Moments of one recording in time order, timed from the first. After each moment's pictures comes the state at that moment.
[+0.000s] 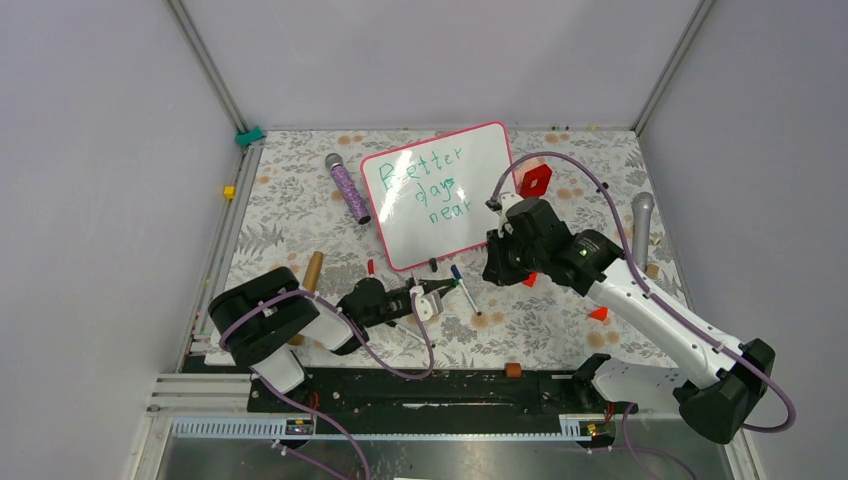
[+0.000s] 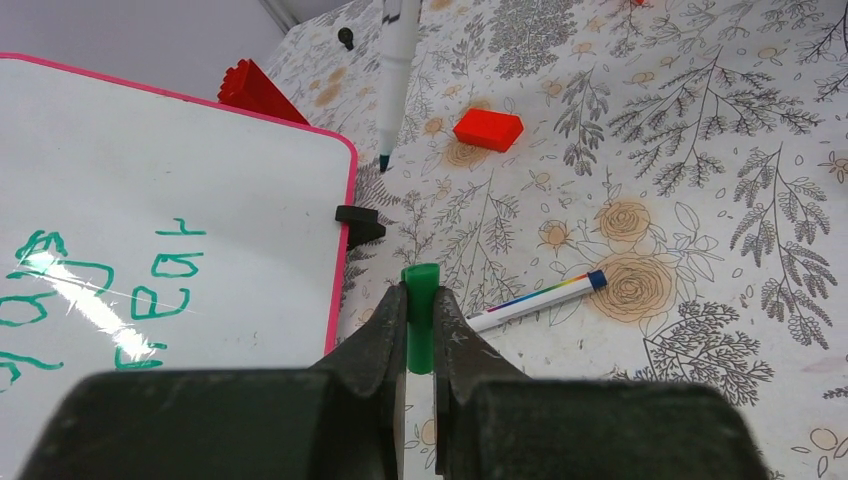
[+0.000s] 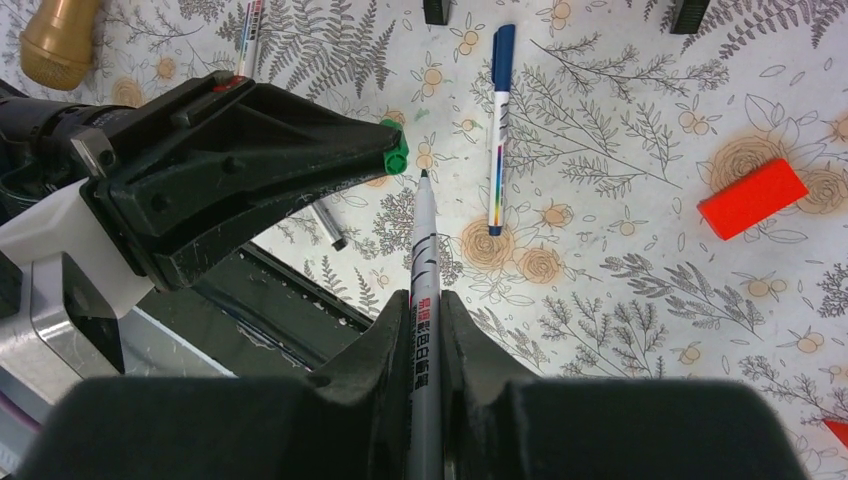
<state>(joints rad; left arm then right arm) -0.92 1.62 0.28 1.33 0.31 0.49 0.73 1.13 1.10 -0.84 -0.07 0.38</state>
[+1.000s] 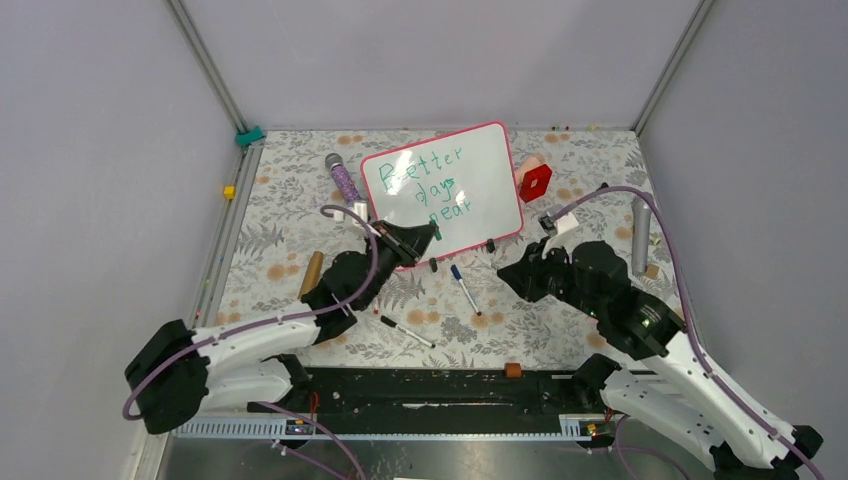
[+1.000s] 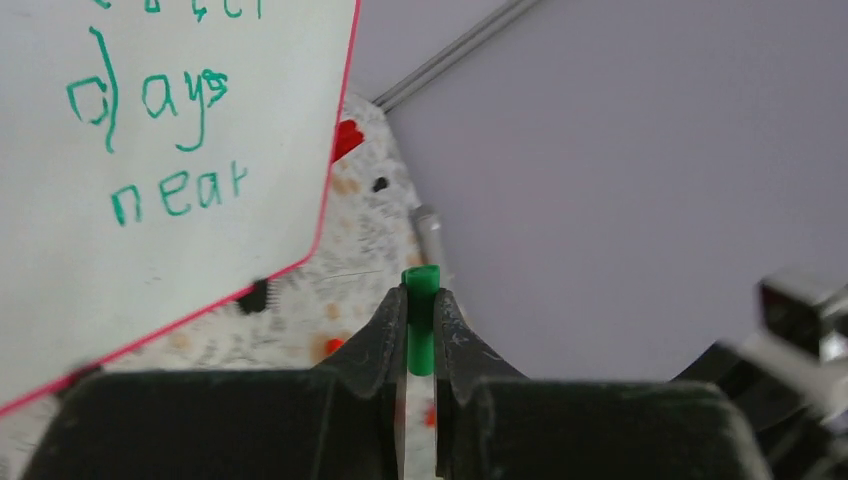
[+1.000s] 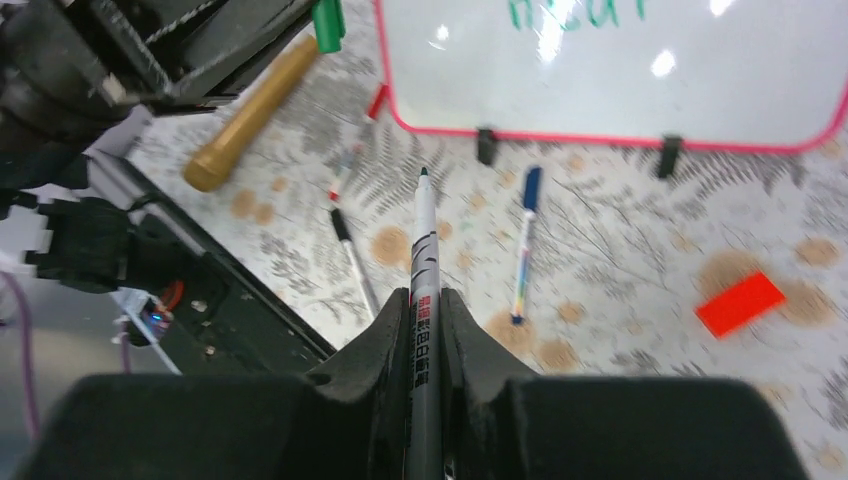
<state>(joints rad) -0.91 1.14 0.49 0.73 -0.32 -0.81 0.73 0.70 0.84 -0.58 -0.02 0.39</state>
